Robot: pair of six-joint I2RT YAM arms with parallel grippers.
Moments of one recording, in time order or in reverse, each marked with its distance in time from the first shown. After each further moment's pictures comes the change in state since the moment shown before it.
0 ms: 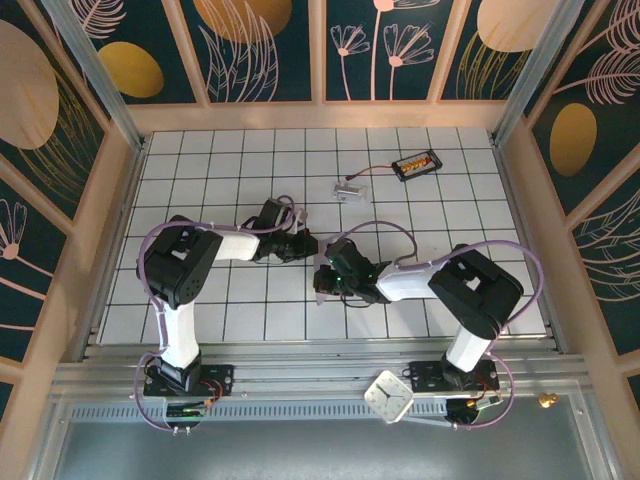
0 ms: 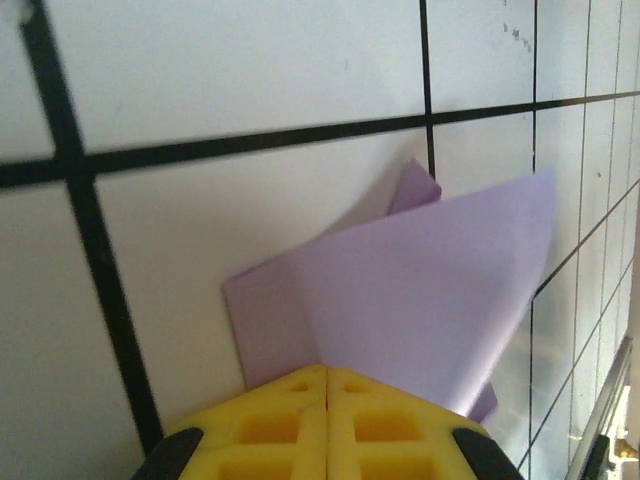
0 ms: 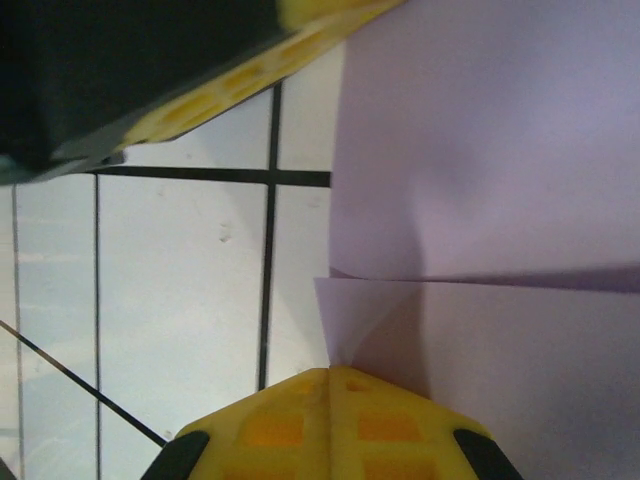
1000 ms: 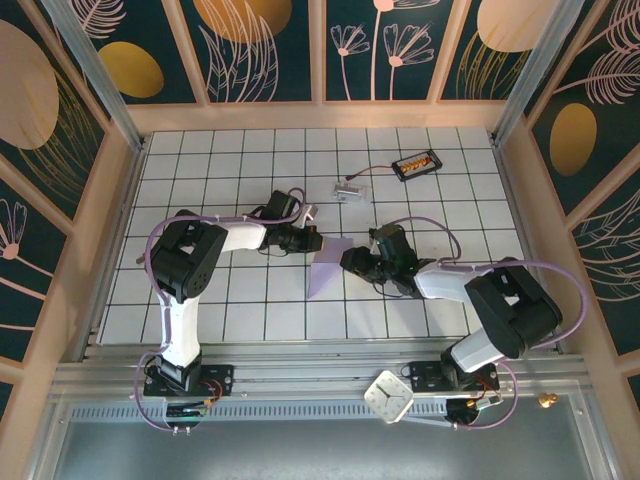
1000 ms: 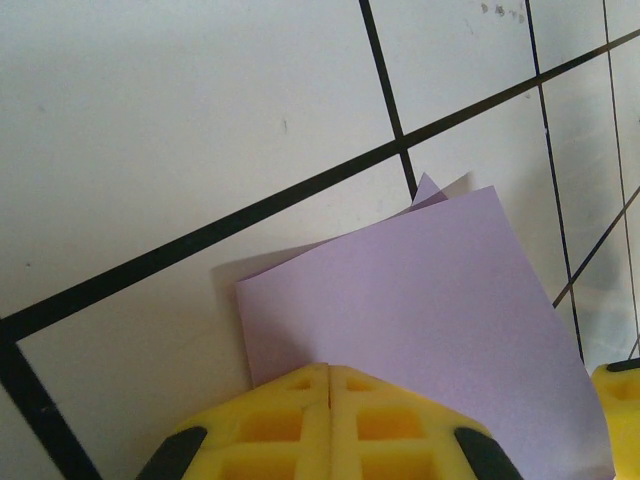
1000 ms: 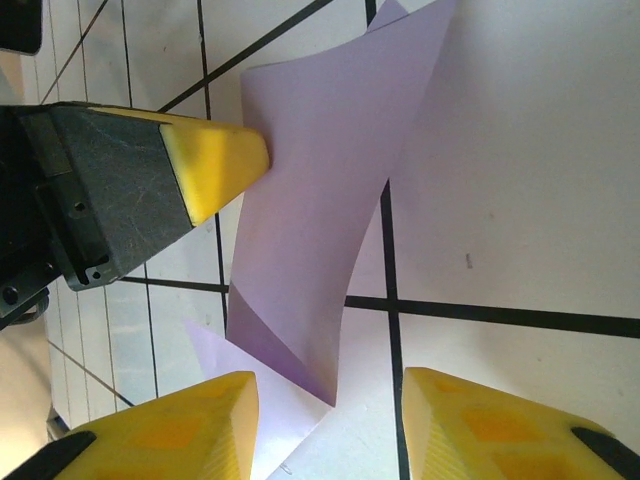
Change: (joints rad) left arm 0.000 0.054 0.125 -0.139 -0.010 0.221; right arm -0.309 -0.196 -0.181 0.078 -0.205 0.002
